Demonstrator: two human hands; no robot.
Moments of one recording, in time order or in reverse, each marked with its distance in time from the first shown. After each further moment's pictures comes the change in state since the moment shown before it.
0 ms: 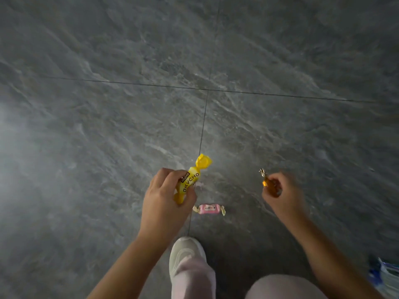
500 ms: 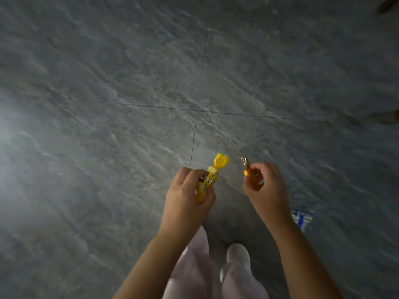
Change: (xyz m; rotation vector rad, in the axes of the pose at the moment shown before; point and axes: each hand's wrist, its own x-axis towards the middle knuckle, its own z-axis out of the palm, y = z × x) left_hand -0.047 0.259 -0.185 -0.121 -0.053 0.028; right_hand -0.118 -0.234 -0.241 0.029 0.092 -0.128
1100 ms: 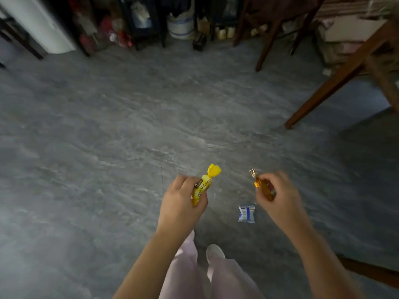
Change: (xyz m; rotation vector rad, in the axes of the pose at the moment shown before) left_hand -0.068 0.279 -0.089 0.068 -0.166 0.297; right_hand -0.125 -0.096 -0.321 -0.066 0.194 0.062
